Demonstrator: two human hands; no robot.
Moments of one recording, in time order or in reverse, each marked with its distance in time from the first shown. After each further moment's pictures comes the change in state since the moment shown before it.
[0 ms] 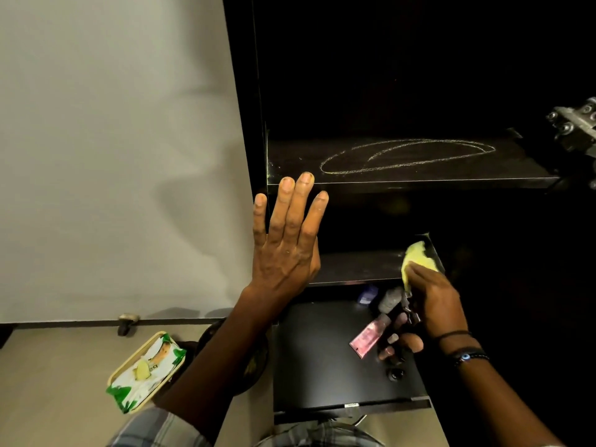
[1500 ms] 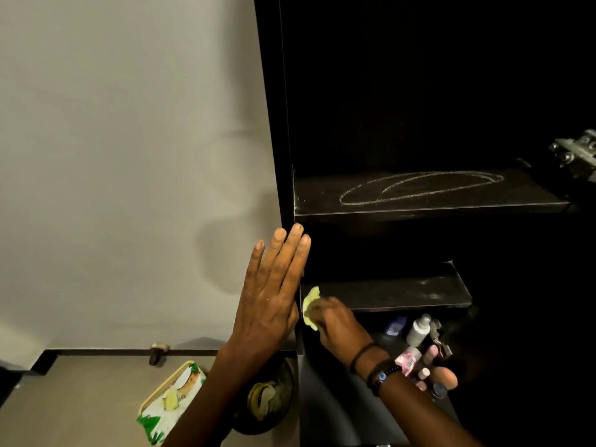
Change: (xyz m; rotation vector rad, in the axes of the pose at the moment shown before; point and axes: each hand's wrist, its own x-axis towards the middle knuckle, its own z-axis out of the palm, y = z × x) left_hand -0.013 -0.026 -0.084 -0.106 -0.425 -0.073; right_hand 0.011 -0.179 0.069 0.206 -0.109 -0.502
